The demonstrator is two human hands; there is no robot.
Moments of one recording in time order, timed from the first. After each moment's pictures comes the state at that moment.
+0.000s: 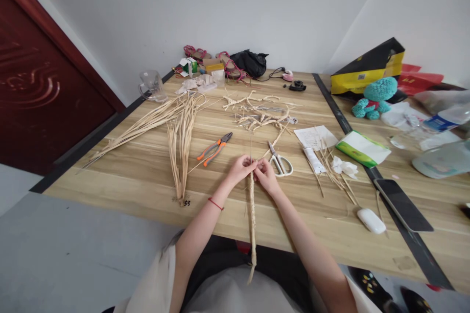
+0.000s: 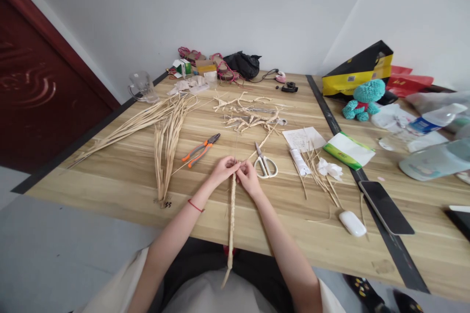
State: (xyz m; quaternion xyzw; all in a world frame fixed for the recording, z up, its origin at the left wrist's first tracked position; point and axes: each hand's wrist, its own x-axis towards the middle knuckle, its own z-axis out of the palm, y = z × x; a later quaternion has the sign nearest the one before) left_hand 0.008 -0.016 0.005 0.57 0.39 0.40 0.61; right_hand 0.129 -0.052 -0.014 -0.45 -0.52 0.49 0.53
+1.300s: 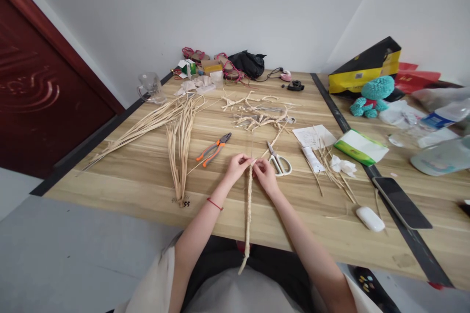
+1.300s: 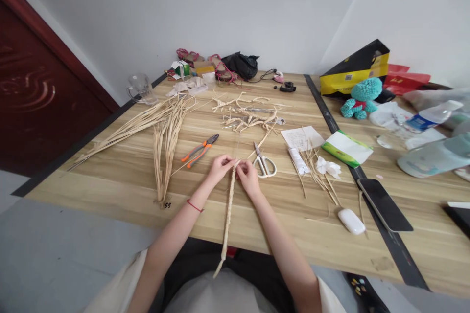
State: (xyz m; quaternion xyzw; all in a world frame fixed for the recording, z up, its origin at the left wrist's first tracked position) left_hand 0.003 -0.006 -0.004 0.60 0.41 0.45 0.52; right_hand 0.129 -0.053 -0.011 -0.50 -0.52 0.43 0.54
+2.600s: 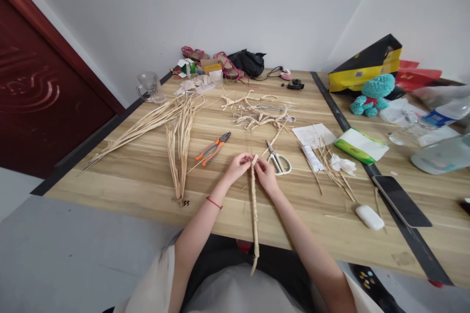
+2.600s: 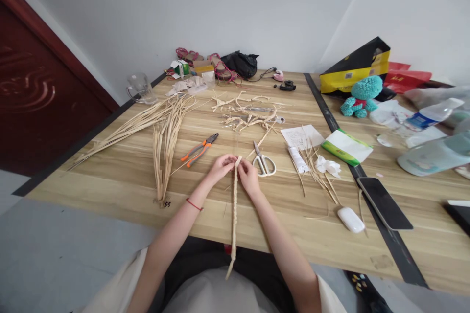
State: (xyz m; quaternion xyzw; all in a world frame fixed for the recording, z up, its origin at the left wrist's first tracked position) left_hand 0.006 -0.010 0.004 0.57 0.36 0.42 0.61; right_hand 0.134 -0.050 -0.015 -0.52 -0.57 0.37 0.53
